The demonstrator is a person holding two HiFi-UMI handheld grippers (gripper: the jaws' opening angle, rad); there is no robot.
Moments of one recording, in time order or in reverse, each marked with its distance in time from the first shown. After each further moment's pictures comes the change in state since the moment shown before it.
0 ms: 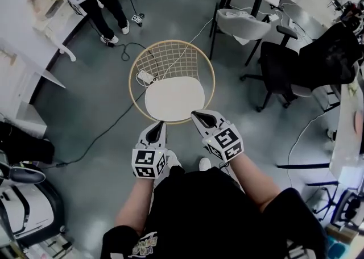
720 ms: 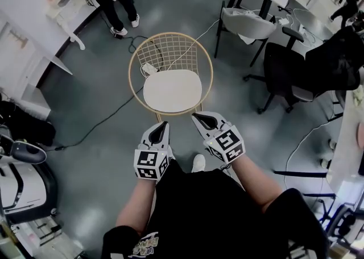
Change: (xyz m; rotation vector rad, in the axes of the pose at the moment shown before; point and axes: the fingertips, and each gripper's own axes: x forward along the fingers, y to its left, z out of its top) left arm -0.003 -0.112 -0.021 -0.010 -0.016 0.079; right arm -0.088 -0.020 -0.045 -0.031 -0.002 0.120
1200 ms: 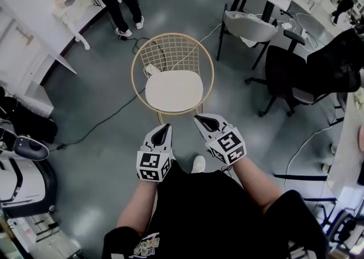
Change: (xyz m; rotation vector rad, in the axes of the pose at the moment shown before) left arm -0.019 -0.028 -0.013 0.013 -0.007 0.014; right arm -0.026 0.011 -0.015 -0.008 -0.011 0.014
